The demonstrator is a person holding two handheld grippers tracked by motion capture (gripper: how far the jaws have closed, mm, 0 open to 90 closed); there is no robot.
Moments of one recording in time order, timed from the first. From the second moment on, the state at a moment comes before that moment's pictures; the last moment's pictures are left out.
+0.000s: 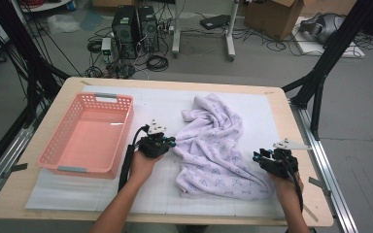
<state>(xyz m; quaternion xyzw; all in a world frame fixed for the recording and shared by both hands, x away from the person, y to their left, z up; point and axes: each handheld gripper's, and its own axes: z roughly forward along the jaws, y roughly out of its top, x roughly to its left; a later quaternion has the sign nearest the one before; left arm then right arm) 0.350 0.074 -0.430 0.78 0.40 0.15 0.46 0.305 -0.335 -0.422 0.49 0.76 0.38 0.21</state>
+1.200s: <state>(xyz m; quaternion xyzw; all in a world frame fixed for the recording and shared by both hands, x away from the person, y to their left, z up) 0.300 0.107 -0.445 0.78 0.40 0.14 0.46 0.331 -0.284 -0.430 0.47 0.77 0.40 0.14</state>
